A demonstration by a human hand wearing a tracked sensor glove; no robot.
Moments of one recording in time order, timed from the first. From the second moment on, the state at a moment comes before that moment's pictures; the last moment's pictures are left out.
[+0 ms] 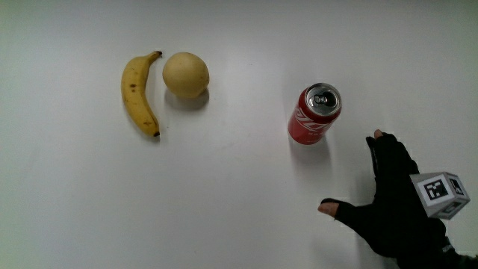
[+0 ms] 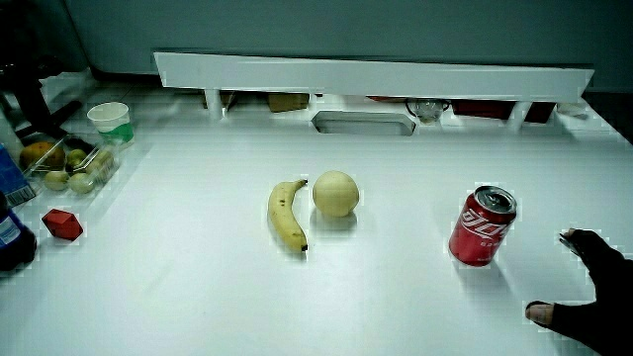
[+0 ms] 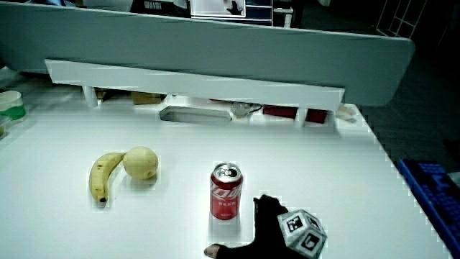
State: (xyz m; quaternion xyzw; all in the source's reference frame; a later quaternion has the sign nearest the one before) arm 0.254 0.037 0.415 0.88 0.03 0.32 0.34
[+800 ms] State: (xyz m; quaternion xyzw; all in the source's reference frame) arm 0.236 -0.036 0.457 0.87 0.02 0.36 0.35
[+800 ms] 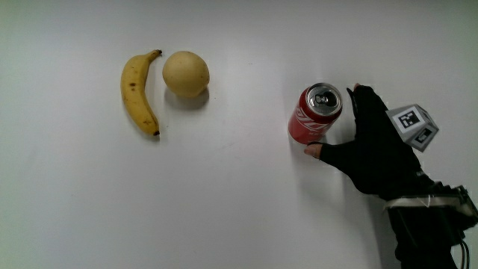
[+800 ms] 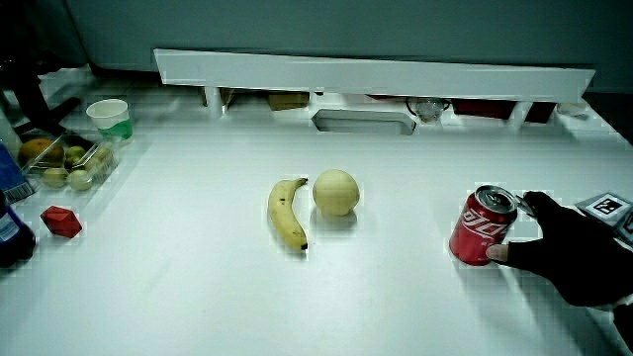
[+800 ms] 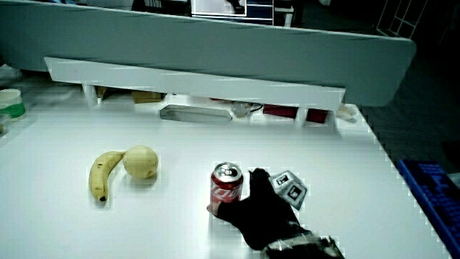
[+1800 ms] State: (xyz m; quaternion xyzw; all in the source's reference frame) arm 0.245 -0.035 0.476 0.81 0.02 0.50 0.29
